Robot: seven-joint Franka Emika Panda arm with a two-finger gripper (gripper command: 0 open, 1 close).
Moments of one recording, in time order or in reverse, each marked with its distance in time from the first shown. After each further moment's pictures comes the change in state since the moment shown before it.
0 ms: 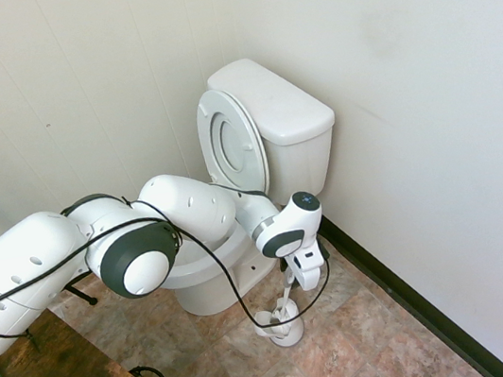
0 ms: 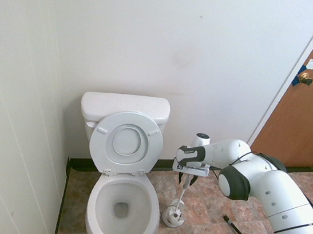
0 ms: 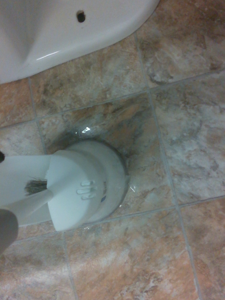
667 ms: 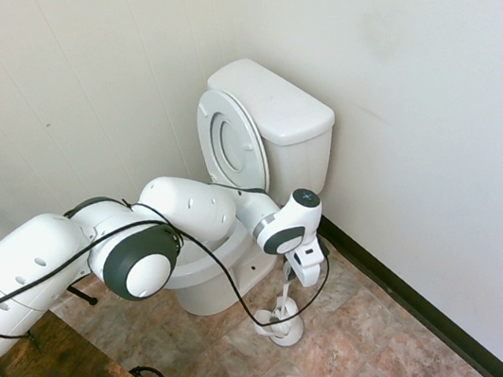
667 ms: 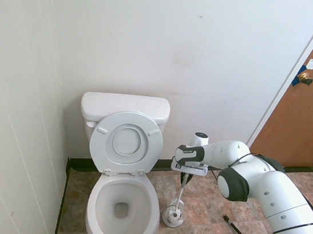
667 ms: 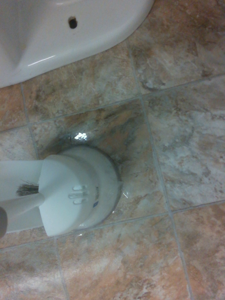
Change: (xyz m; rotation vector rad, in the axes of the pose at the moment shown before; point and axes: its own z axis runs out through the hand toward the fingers) arm -0.001 -0.007 0.000 -0.001 -0.004 0.007
